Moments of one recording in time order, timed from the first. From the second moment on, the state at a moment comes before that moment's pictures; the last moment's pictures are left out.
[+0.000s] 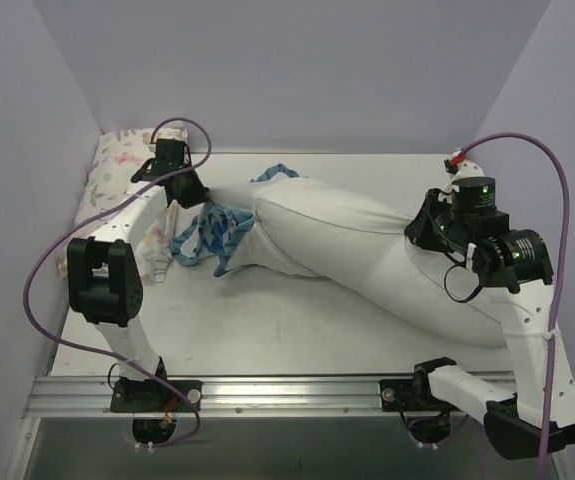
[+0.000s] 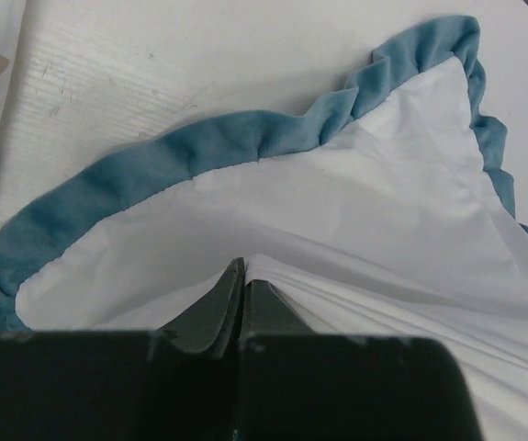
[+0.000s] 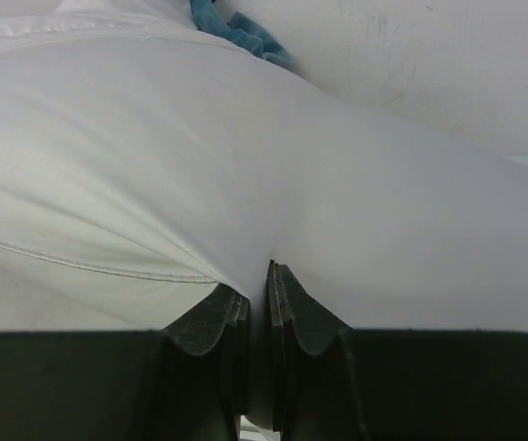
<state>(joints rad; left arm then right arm) -0.13 1.81 1.50 -0.52 0.01 -0.67 0.24 1.05 1.45 -1.09 0.04 0.37</state>
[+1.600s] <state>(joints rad) -0.27 1.43 0.83 -0.23 -0.16 -0.70 0.20 1.10 1.09 -0.49 0.11 0.51</state>
